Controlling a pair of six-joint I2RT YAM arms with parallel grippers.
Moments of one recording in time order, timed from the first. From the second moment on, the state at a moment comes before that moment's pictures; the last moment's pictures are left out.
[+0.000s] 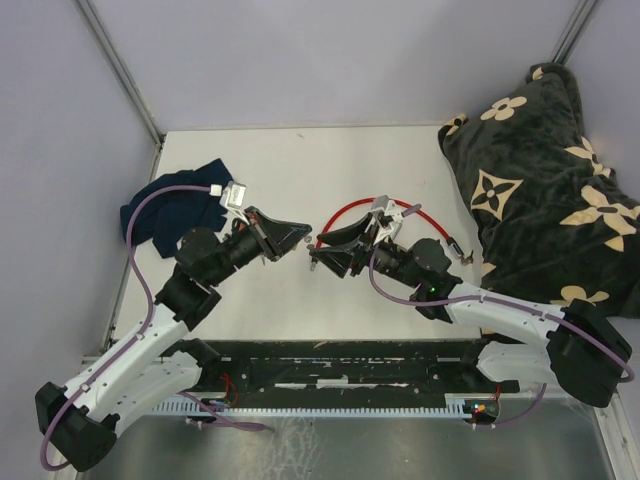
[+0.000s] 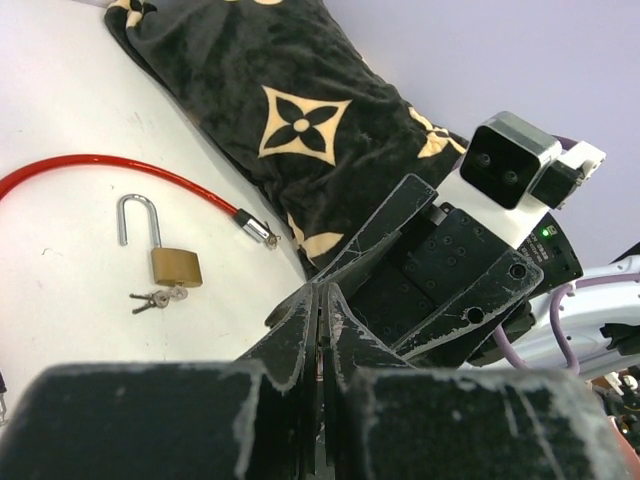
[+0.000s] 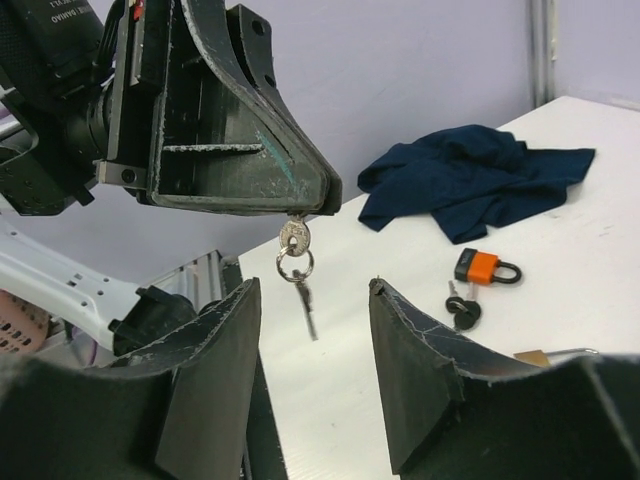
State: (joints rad) left arm -0.61 0.77 0.66 0.20 0.29 -0.75; right arm 0.87 1.18 0.56 0.89 -0.29 0.41
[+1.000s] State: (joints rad) left arm -0.61 0.79 0.60 0.35 0.34 -0.81; right arm 0.84 1.29 0.58 1.09 -0.37 0.65
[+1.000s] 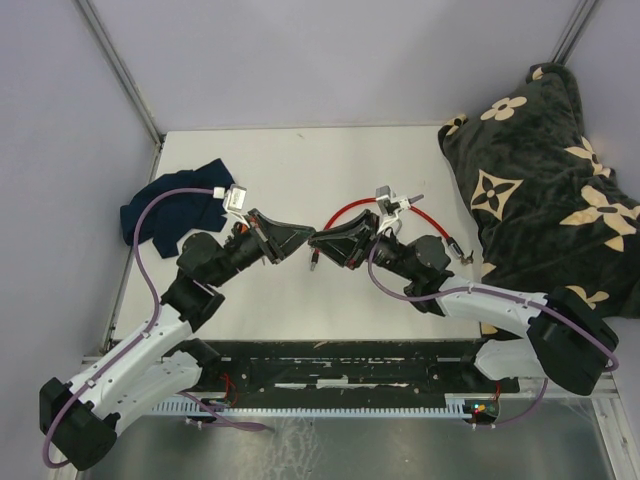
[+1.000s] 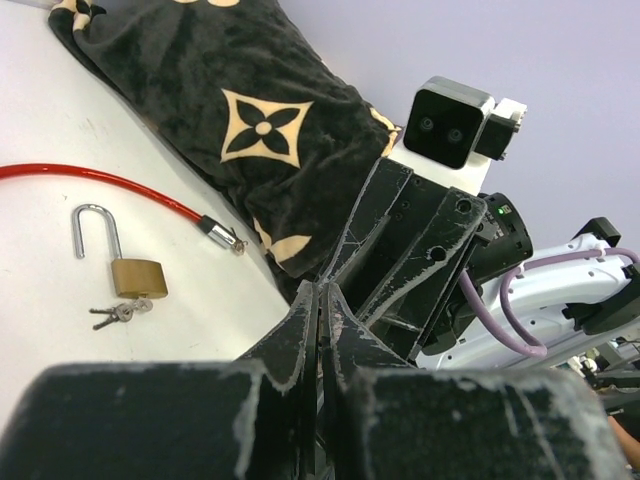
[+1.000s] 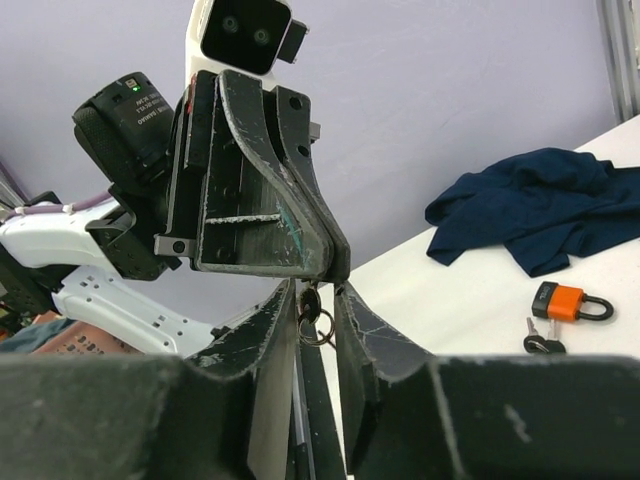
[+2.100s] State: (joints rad) left arm -0.61 0.88 0.75 -0.06 0.12 -0.70; right arm 0.71 1.35 0.50 1.16 -0.43 0.77
